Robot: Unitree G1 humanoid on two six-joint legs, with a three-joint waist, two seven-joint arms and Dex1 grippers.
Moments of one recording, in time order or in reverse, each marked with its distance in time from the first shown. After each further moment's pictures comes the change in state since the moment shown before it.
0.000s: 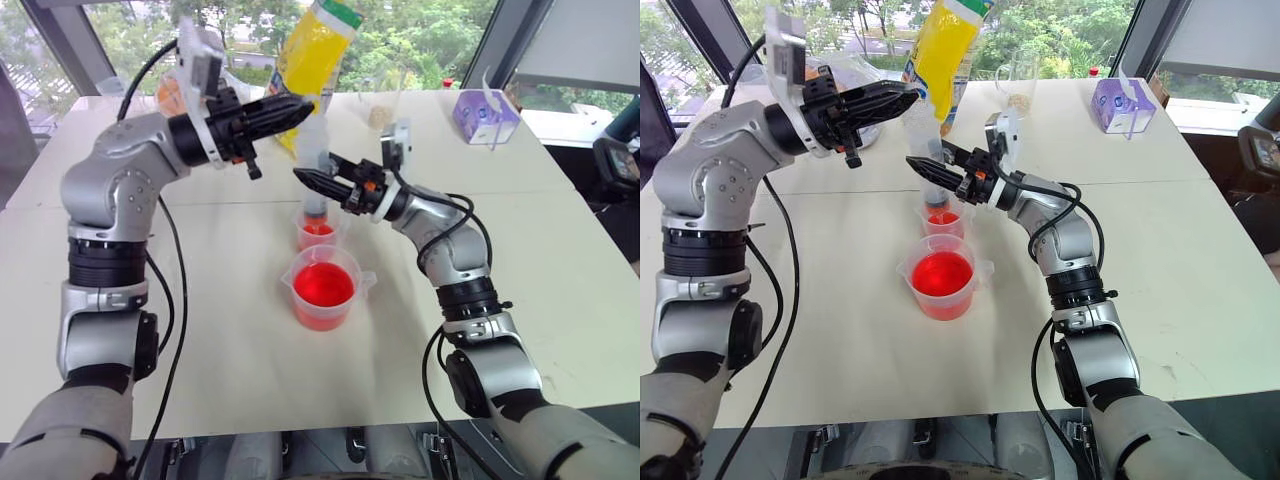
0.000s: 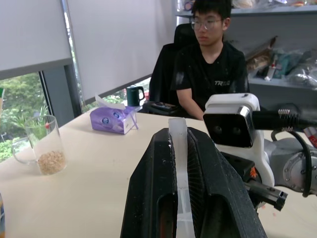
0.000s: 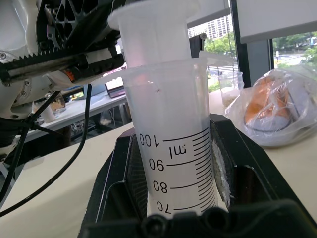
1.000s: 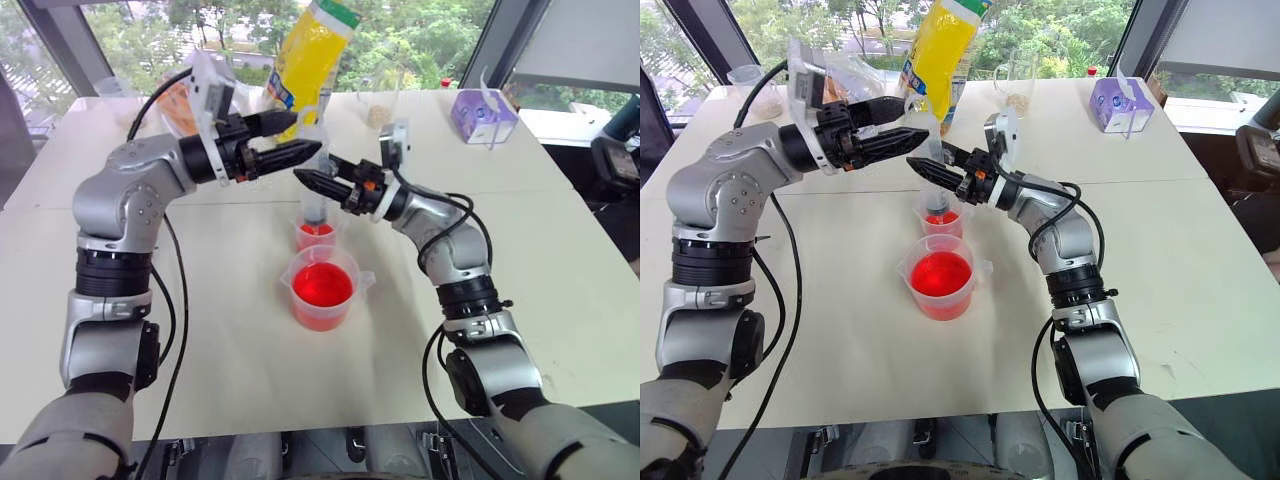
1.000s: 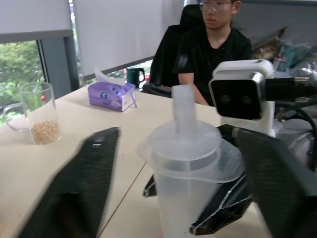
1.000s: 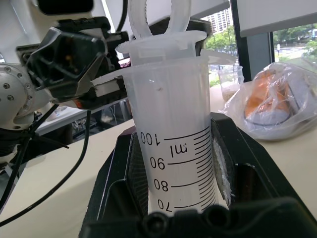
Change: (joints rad) left arm 0.028 -0.004 0.009 0.010 0.006 0.057 0.042; right arm -0.004 0.007 -0.004 -0.004 0.002 0.020 0.009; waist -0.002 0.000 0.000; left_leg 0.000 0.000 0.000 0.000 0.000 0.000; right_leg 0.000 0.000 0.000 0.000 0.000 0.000
